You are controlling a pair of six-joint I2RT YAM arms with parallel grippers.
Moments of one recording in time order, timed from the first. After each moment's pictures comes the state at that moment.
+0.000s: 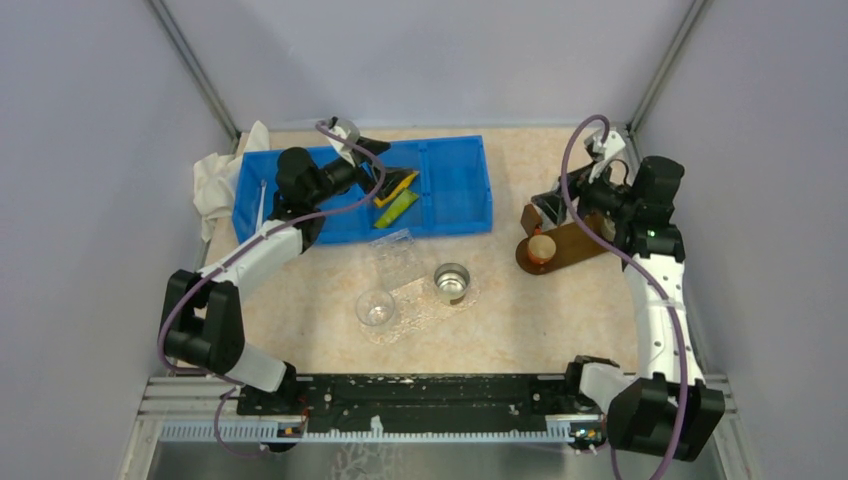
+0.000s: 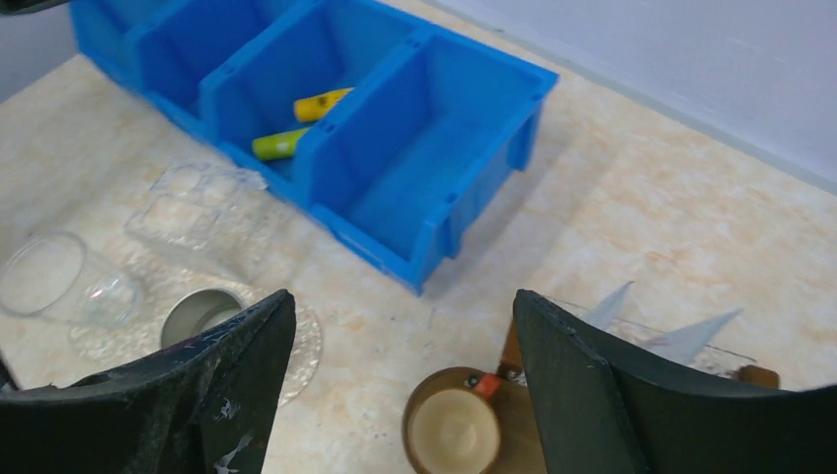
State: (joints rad) left arm -0.33 1.50 0.99 0.67 0.65 -0.14; right arm -0.17 1.08 1.03 -0.28 -0.84 -0.18
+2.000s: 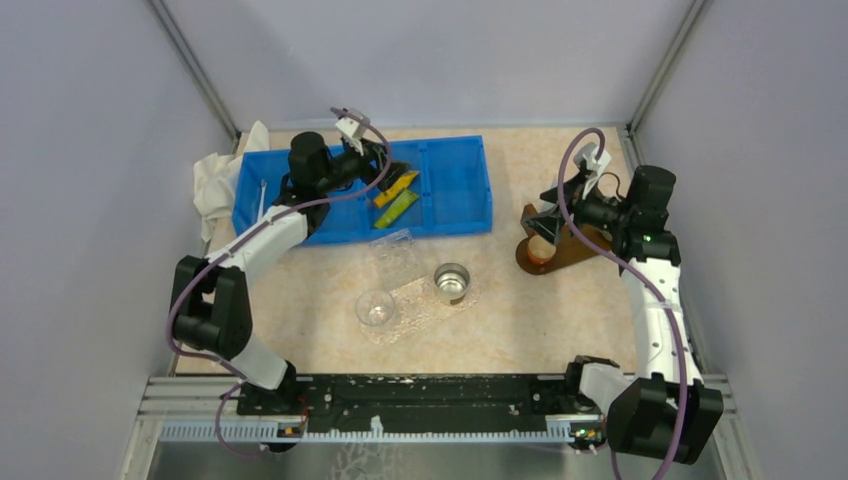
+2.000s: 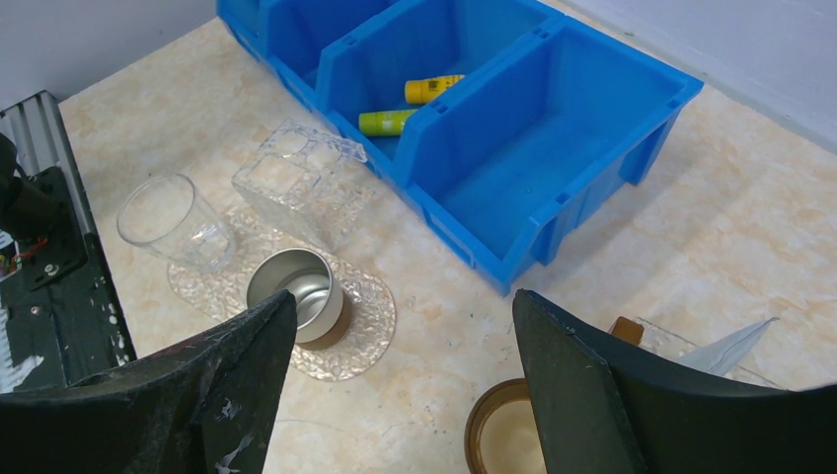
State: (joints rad) left arm -0.32 1.58 1.11 0.43 0.57 -0.11; right arm -0.17 1.05 0.95 -0.33 -1.12 -0.26
